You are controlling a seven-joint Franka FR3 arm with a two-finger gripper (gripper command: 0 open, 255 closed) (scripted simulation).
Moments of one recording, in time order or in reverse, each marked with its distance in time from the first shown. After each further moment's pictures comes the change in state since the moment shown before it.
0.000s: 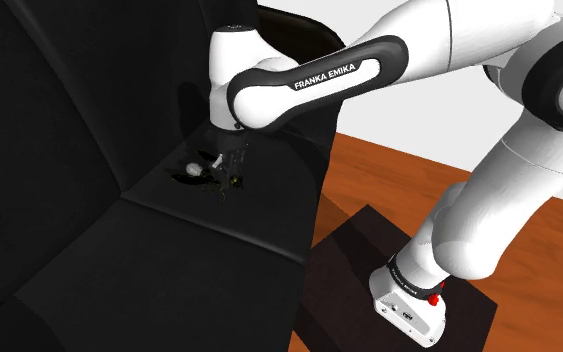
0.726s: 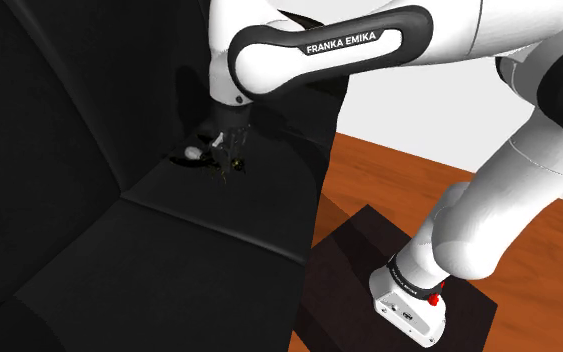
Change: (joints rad) arm -0.004 -0.049 -0.003 0.089 0.013 -0.137 -0.007
